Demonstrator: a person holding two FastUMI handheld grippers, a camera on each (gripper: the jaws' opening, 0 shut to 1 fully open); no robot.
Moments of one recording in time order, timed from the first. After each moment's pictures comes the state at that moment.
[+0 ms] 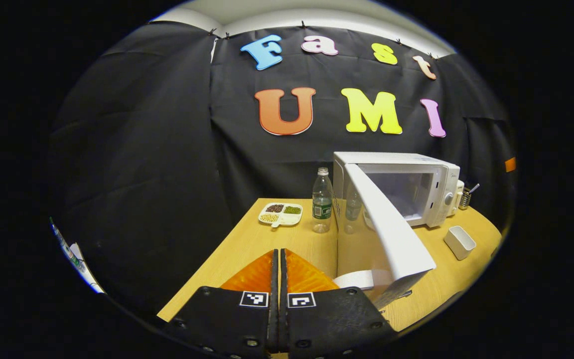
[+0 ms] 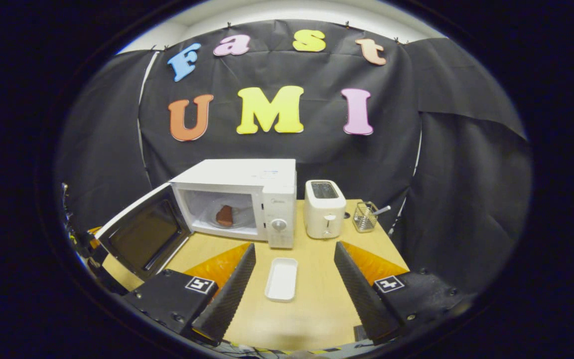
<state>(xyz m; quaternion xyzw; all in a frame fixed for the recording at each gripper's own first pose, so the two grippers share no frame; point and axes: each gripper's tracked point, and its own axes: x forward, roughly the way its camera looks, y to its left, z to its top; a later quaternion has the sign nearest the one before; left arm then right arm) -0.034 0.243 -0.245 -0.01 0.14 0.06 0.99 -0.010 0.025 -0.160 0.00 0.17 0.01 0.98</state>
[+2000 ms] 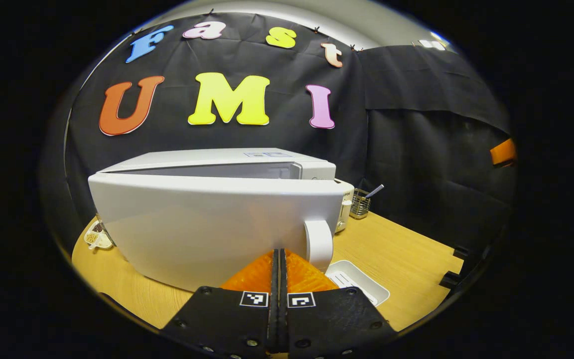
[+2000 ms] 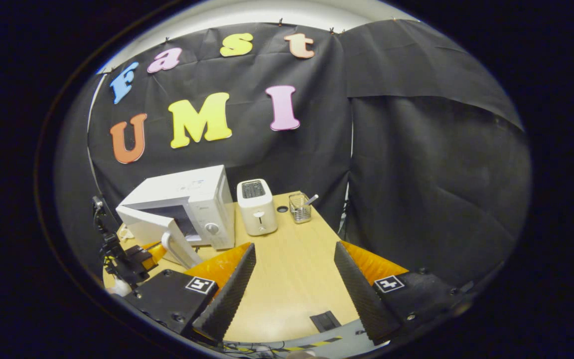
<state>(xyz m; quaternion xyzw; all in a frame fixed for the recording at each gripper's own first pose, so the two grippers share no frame) 0.106 -0.128 -0.228 -0.02 0.11 -0.25 0.96 -0.046 -0.088 -0.149 0.07 0.18 -0.15 0.97</state>
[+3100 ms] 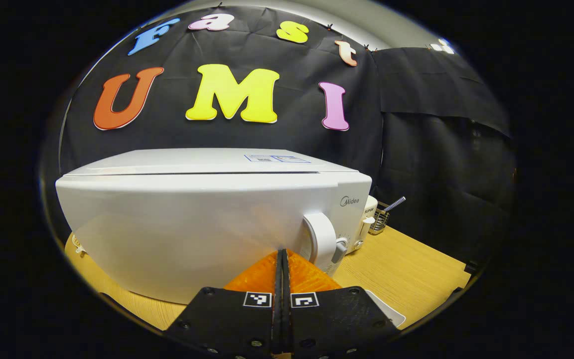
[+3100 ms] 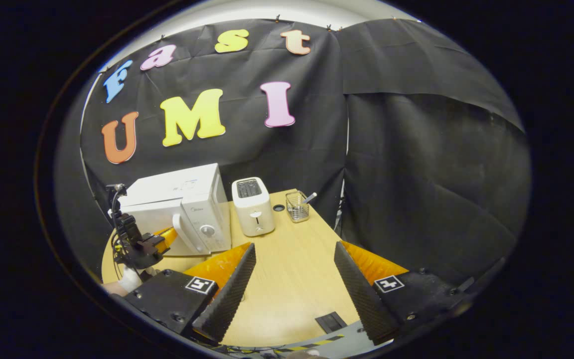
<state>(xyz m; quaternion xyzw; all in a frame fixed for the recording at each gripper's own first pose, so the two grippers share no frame) 0.183 -0.153 -0.229 -0.04 0.11 -0.23 0.97 -0.032 -0.081 -0.148 0.07 0.19 -0.17 0.97</state>
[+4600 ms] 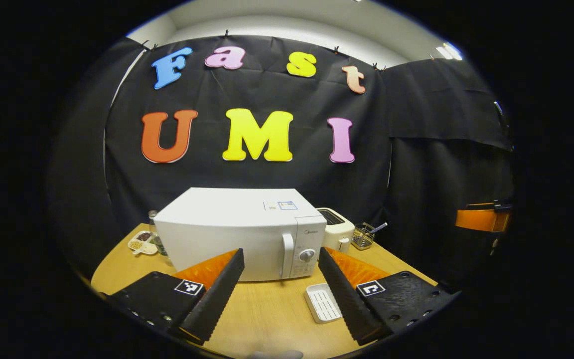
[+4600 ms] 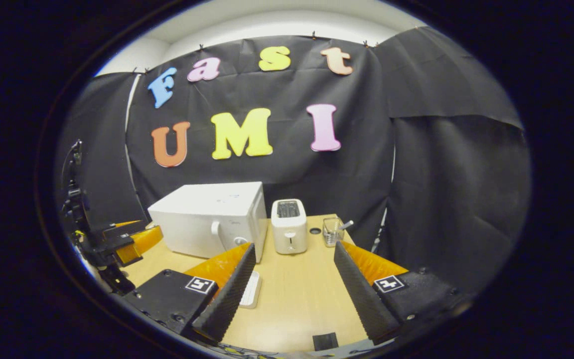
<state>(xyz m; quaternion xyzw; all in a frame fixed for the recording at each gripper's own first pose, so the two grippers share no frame) -0.012 -0.098 -0.075 -0.03 0.06 -0.11 0.99 -0.030 -0.075 -0.098 0.03 0.10 0.01 0.99</state>
